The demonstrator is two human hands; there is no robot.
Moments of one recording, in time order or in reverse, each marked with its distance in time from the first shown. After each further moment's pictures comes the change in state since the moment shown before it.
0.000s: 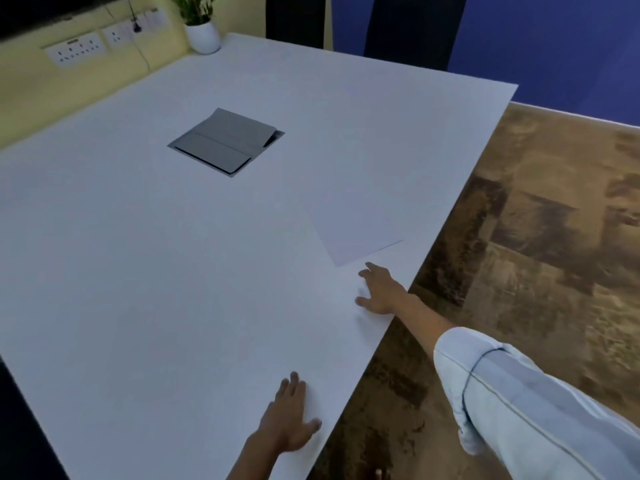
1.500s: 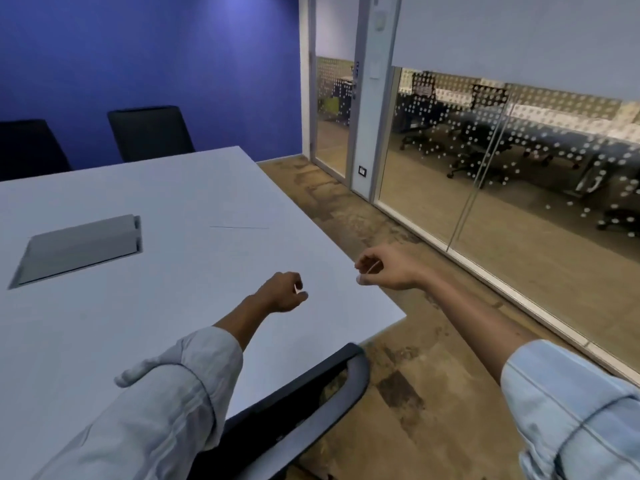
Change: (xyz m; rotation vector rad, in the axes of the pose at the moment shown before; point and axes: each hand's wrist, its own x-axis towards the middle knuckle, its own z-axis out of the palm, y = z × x) left_hand -0.218 -0.384 -0.244 0.548 0.106 1.181; right_hand -0.353 -0.688 0.168 0.474 0.795 0.713
